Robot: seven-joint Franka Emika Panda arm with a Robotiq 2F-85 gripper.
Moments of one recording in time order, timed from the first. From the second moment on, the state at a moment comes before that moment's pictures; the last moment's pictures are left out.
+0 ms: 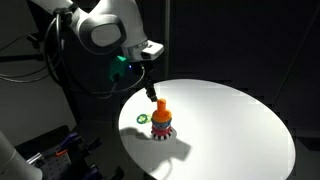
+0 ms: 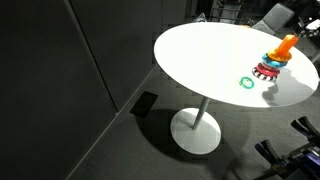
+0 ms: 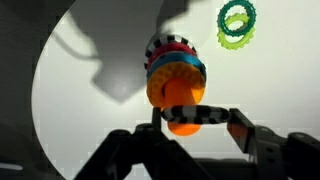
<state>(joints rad) -0.13 -0.20 -0.15 -2.56 -0.06 2.61 0.33</state>
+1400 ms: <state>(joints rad) -0.16 -0.09 -0.10 -2.43 -0.10 2.62 0.39</state>
